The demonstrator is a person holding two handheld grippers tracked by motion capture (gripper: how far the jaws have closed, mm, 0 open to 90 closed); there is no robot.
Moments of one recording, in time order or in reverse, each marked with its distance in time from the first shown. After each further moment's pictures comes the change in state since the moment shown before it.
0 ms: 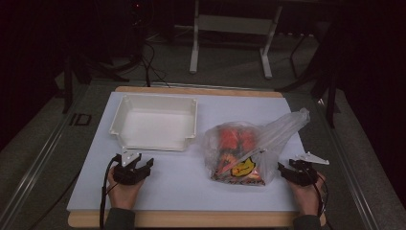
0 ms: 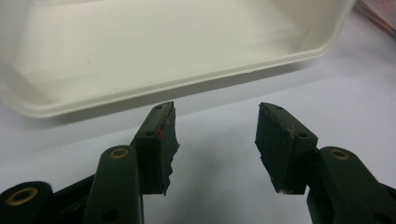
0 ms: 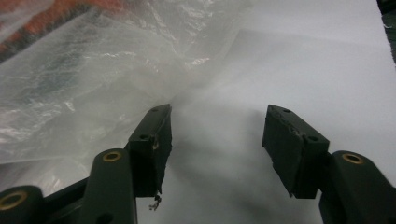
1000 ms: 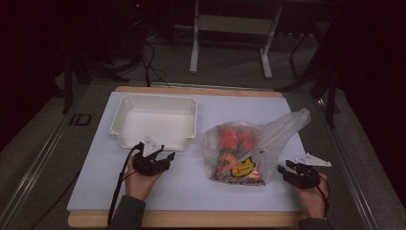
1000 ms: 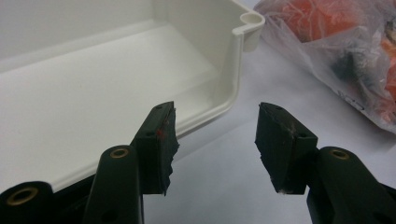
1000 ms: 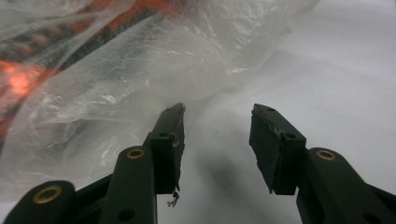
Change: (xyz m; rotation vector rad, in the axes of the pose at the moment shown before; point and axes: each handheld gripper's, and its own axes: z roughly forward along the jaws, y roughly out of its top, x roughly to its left) left arm -0.041 0.047 0.014 -0.024 -0.164 0.145; right arm 0.008 0.005 -0.021 -0.015 0.082 -0.146
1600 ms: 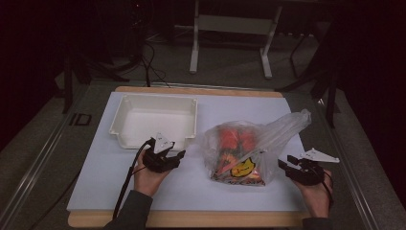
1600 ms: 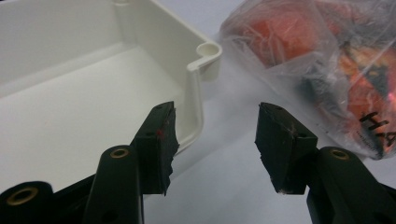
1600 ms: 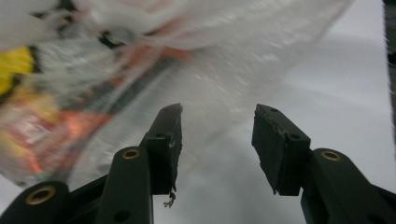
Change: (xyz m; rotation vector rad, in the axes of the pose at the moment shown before) left arm -0.018 0.020 0.010 -0.012 -0.057 0.060; right arm 0.002 0.023 -0.019 -0.054 0.053 0.034
